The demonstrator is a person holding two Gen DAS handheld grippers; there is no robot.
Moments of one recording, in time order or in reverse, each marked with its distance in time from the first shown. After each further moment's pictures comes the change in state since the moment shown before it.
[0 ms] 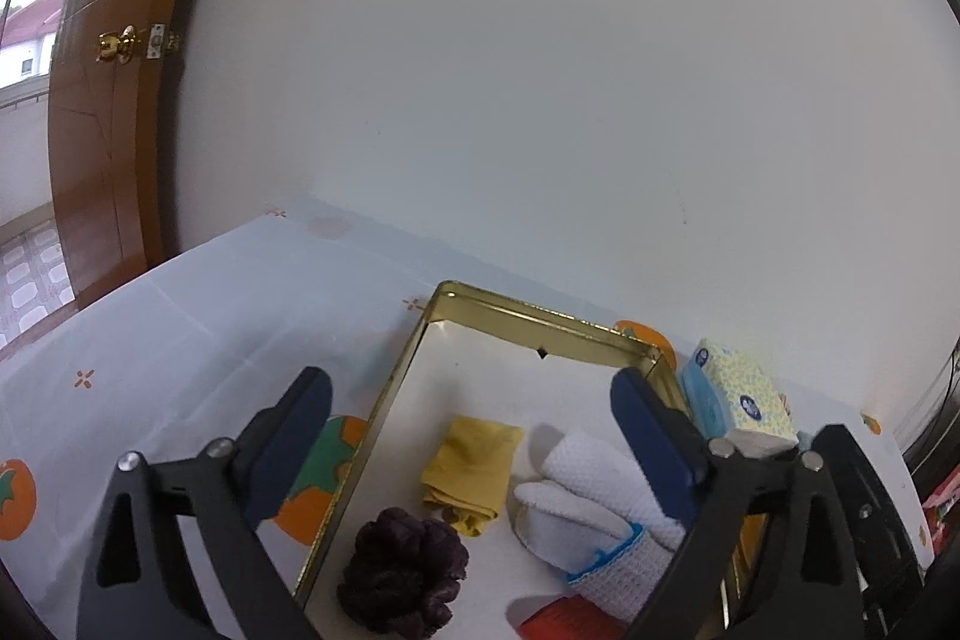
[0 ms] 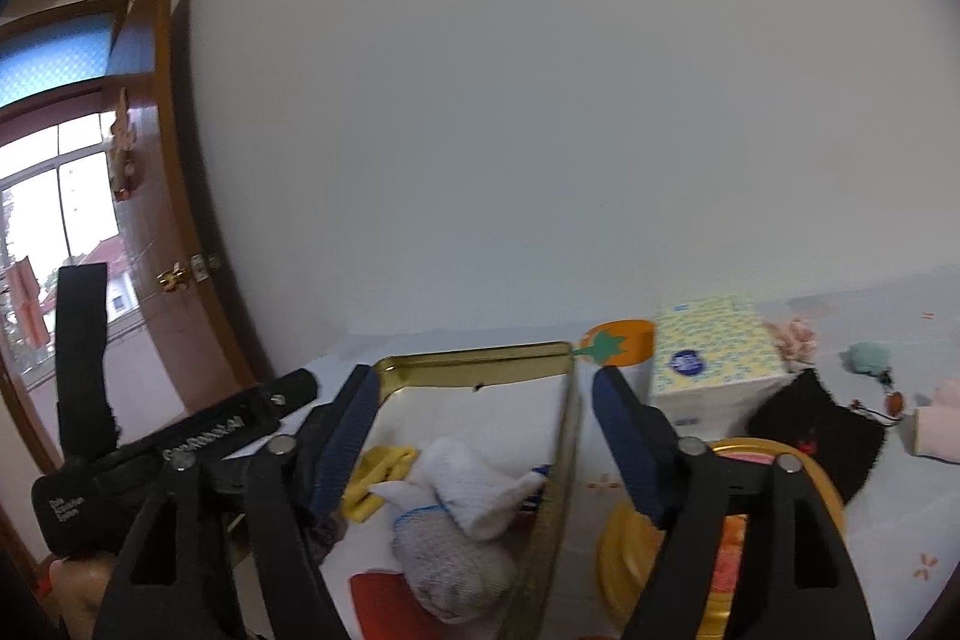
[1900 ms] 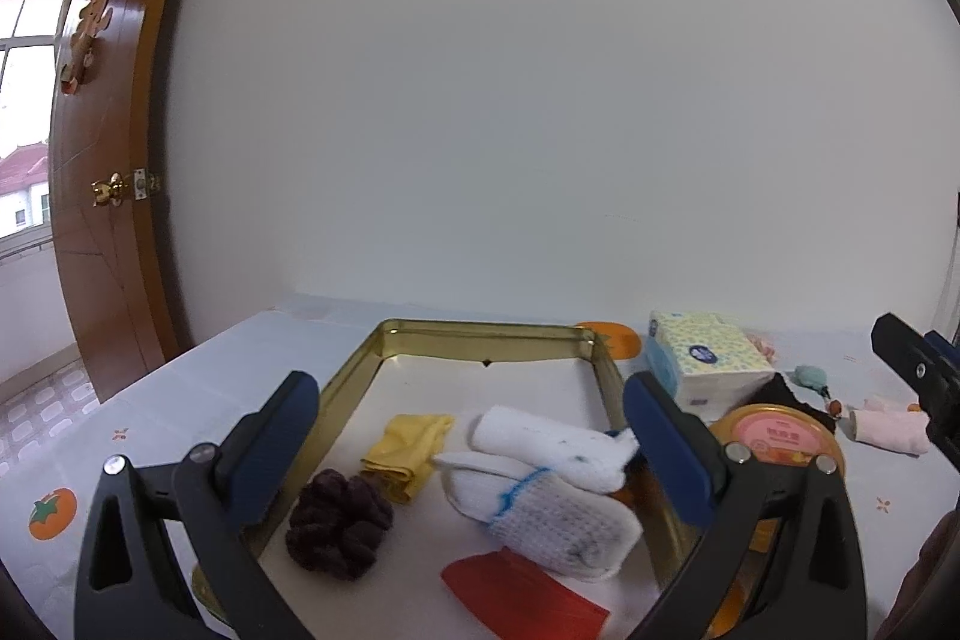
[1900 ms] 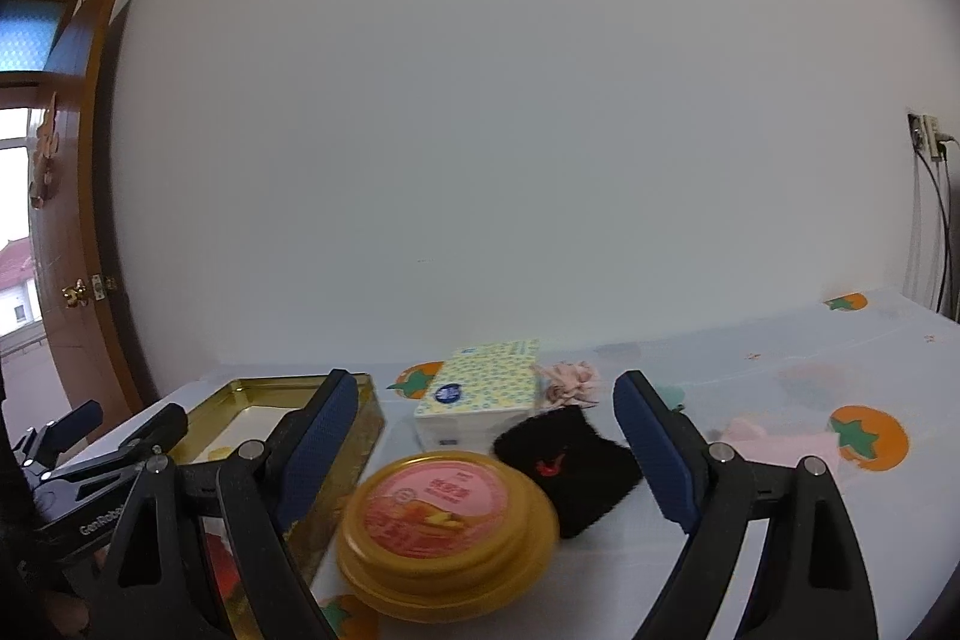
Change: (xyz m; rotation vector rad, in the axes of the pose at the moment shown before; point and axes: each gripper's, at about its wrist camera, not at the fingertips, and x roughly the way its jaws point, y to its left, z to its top) left arm -0.054 -0.078 -0.059 0.275 -0.207 0.048; right arm -0.075 -0.072 0.004 -0.054 -0.117 -0.287
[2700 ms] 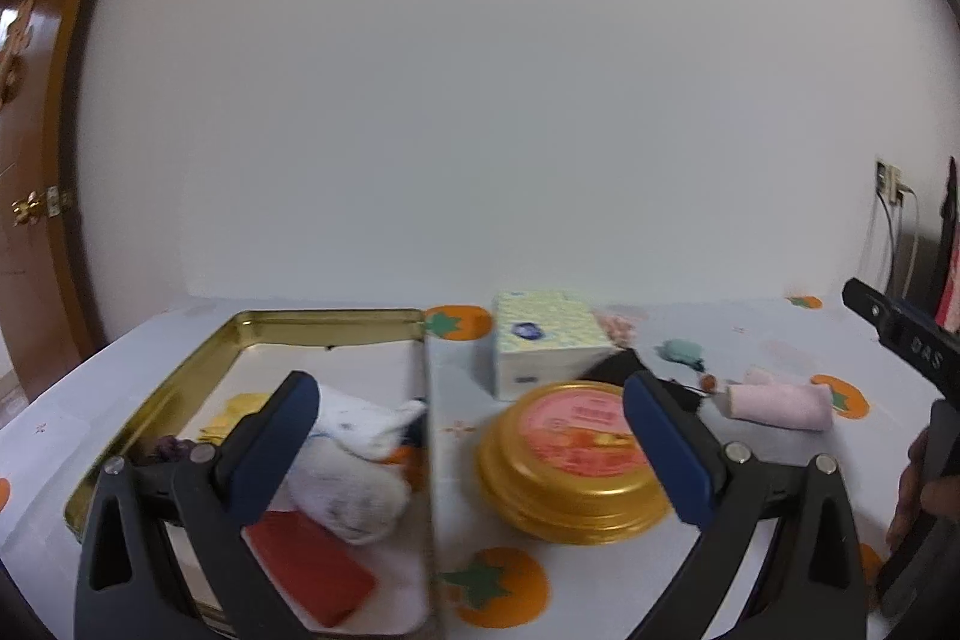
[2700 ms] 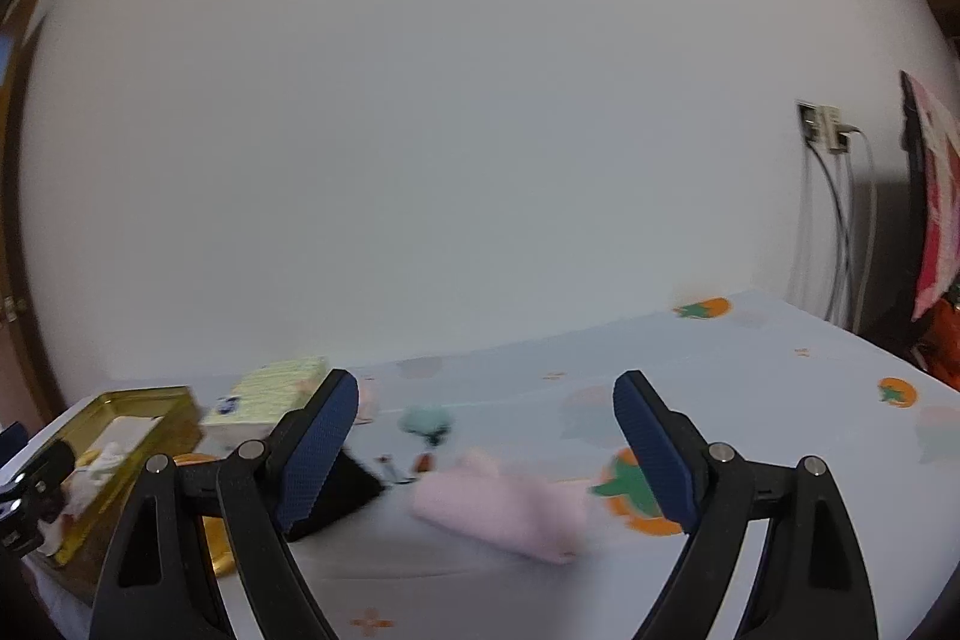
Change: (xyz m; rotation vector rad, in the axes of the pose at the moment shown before) left arm -0.024 -0.088 -0.007 0.065 0.023 -0.207; right arm -0.016 -0.141 0.016 0.041 0.009 -0.234
